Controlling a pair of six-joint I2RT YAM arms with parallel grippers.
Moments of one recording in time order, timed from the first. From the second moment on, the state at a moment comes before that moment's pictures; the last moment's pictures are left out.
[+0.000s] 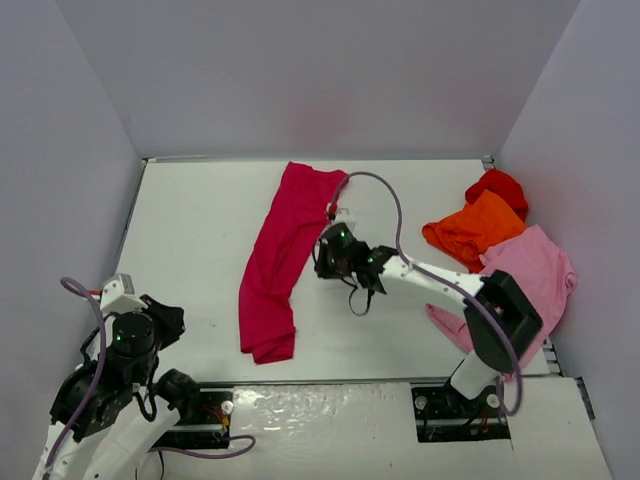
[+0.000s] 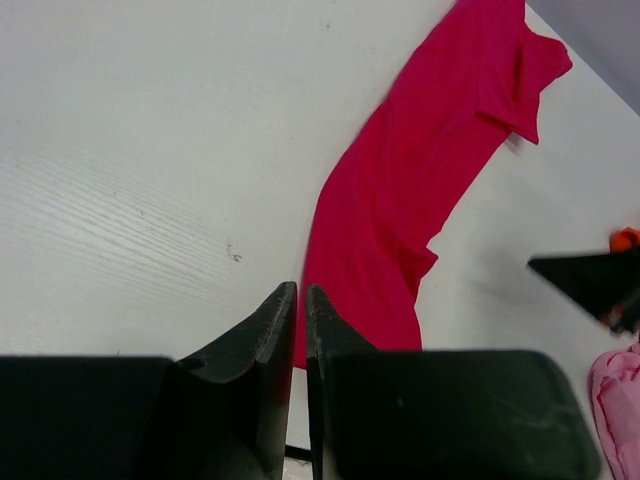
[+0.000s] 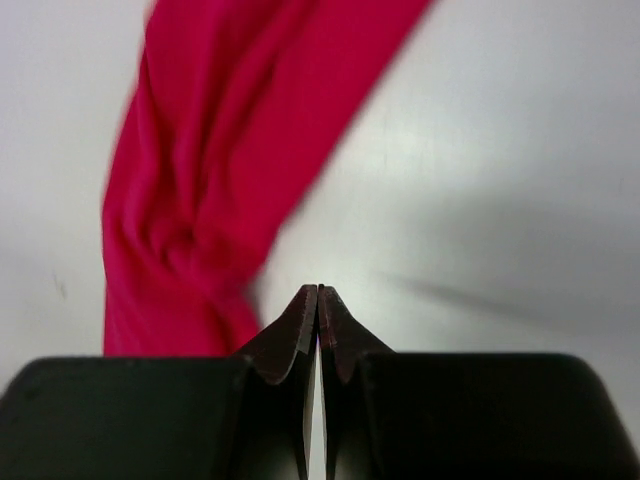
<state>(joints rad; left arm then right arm) -0.49 0.27 0.80 -1.09 -0.49 -0.84 0.86 1.52 0.93 -0.19 0.16 0.70</state>
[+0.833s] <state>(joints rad) -0.49 0.41 0.81 -1.09 -0.34 -0.83 0.45 2.49 2.00 -0.23 0.06 0.56</state>
